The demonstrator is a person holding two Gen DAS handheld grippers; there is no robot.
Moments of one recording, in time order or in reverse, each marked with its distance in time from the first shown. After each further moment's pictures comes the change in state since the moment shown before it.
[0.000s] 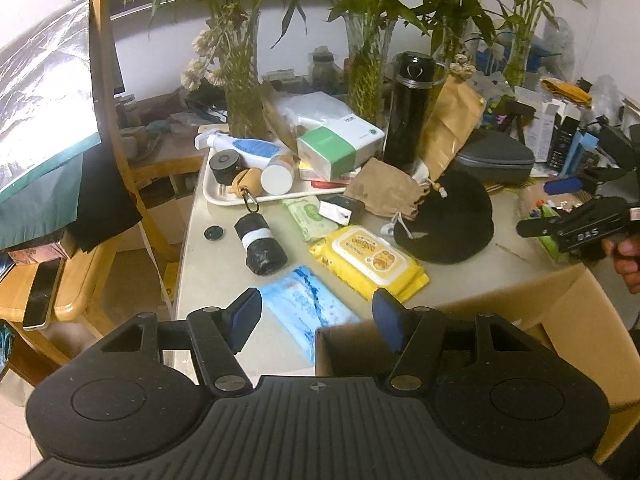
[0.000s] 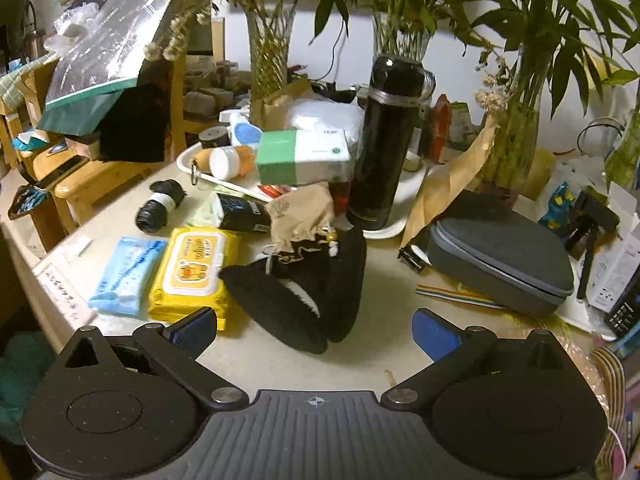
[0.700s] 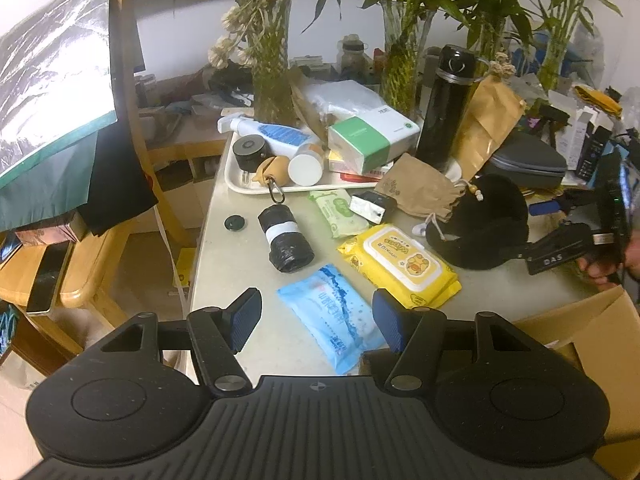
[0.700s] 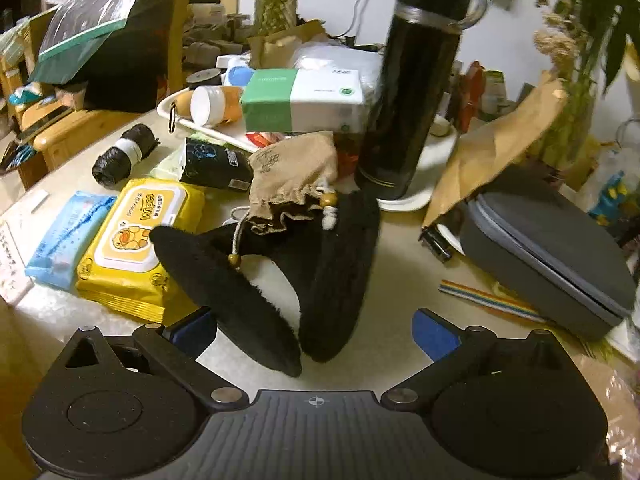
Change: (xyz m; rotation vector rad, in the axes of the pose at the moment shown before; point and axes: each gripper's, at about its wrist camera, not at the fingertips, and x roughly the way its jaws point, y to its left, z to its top) left arm 0.023 0.022 0.006 -0.063 0.041 0.038; right arm 0.106 -0.016 -0.007 -0.097 0.089 0.040
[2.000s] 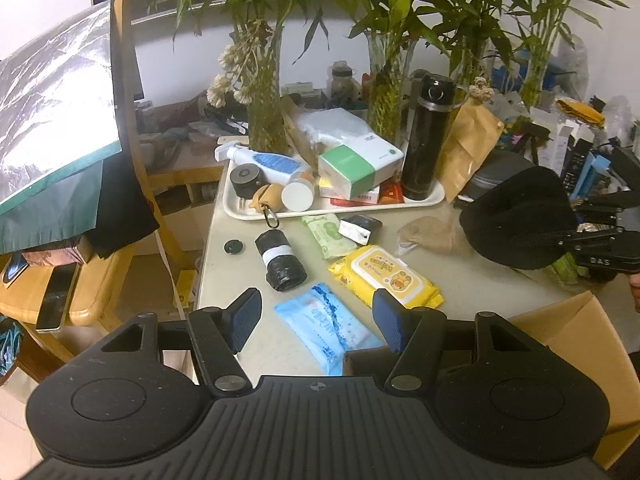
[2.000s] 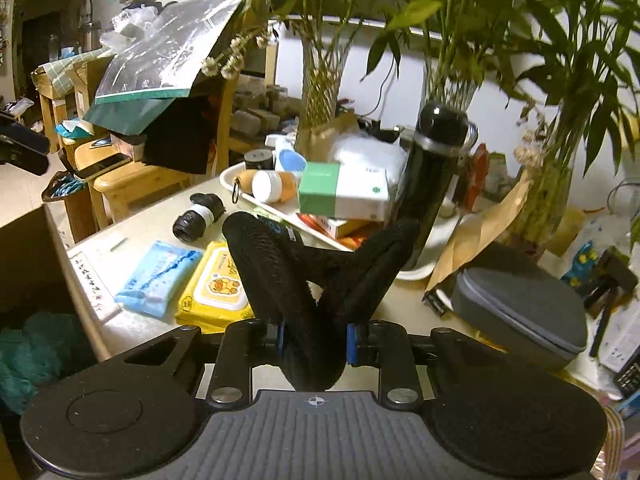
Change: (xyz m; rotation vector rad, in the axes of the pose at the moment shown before) left arm -0.036 -0.009 0.004 0.024 -0.069 -0.009; right arm -0.128 0.033 -0.004 -0.049 -0.202 0.036
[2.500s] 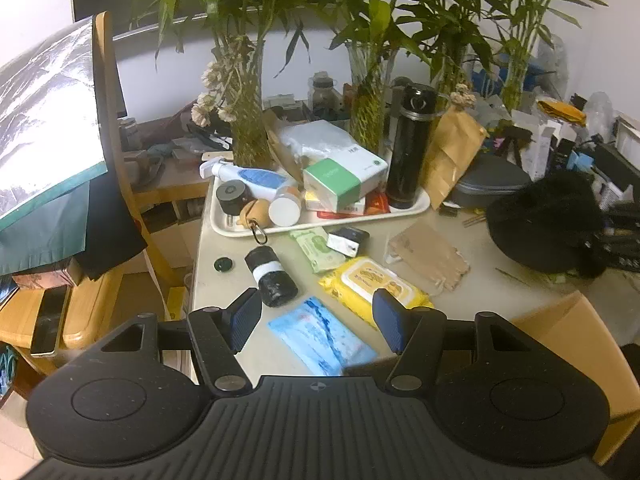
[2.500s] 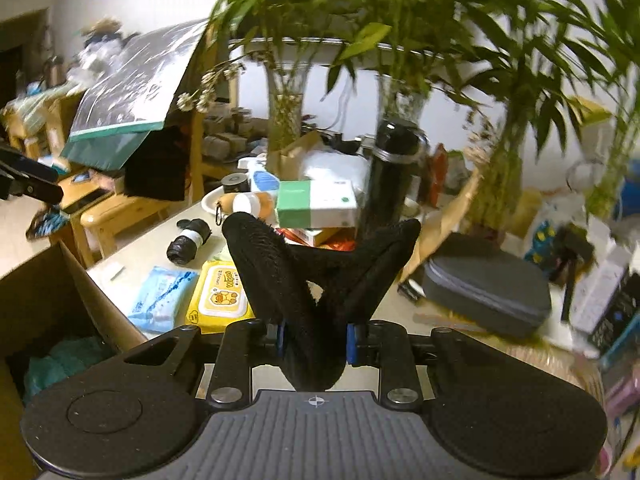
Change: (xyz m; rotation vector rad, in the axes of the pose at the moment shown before) left arm 0.002 0.007 0.008 0.044 -0.033 -0.050; right arm -0.054 0.010 -0.008 0.142 -0.040 -0.087
